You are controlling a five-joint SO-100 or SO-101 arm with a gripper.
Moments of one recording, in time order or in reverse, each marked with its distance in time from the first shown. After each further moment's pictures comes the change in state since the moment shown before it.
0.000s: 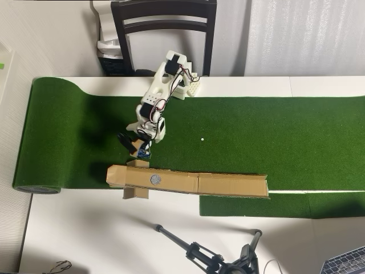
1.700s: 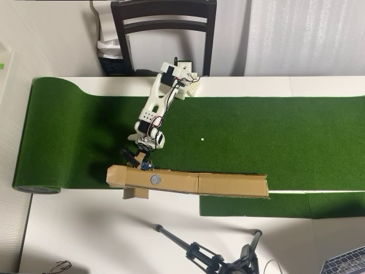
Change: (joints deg) arm 1.0 -14.8 -1.1 -5.3 -7.1
